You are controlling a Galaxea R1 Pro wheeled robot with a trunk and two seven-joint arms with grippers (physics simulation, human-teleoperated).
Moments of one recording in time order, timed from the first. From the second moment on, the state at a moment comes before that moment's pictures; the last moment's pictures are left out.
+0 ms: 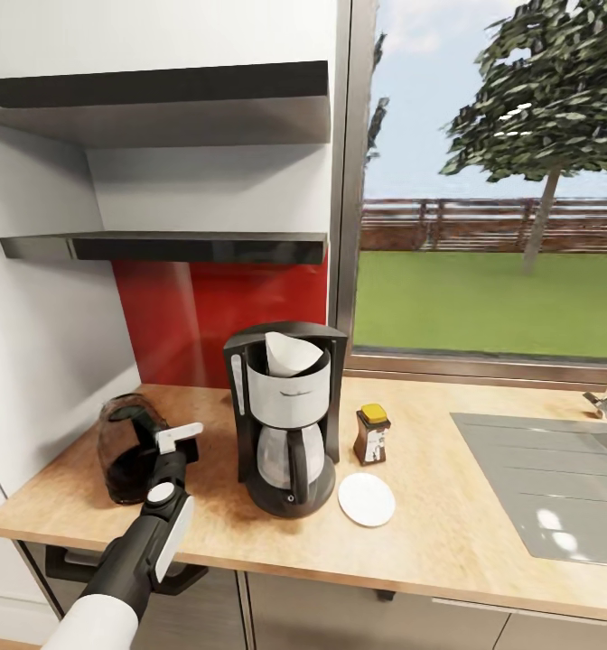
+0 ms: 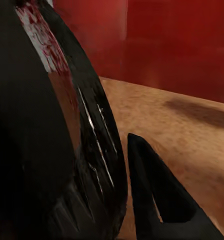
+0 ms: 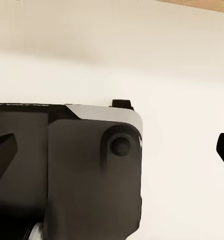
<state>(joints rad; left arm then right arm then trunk) -0.52 -0.03 -0.02 -0.96 0.06 0.03 0.40 -0.21 0.06 -0.13 -0.03 0.17 0.00 -0.09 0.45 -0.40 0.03</state>
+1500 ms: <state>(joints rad) -0.53 0.20 -0.01 -0.96 0.05 0.07 -0.26 -0.21 0.06 -0.12 -0.03 0.17 -0.01 -0.09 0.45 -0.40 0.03</state>
